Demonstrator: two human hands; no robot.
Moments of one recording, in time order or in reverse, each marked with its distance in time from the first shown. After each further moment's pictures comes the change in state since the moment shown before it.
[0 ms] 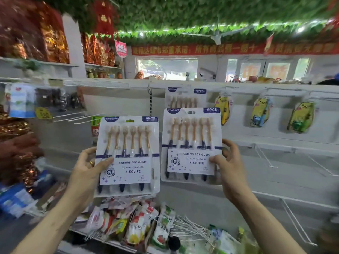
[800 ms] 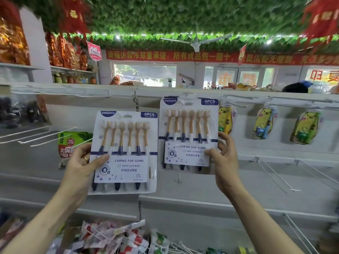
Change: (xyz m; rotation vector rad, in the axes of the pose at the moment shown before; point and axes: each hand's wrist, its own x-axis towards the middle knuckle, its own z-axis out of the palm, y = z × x) left_hand 0.190 -0.044 0.030 -0.137 -0.187 0.047; right_hand 0.140 0.042 0.075 0.062 0.100 -0.122
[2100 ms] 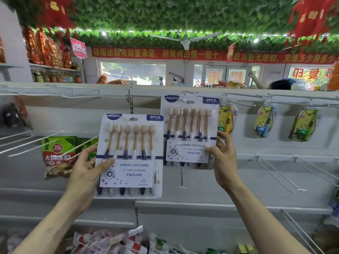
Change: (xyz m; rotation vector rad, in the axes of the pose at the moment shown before) left_hand 0.049 -0.037 -0.004 -0.044 -0.137 -0.080; right_hand 0.043 0.040 0.010 0.027 0.048 -0.020
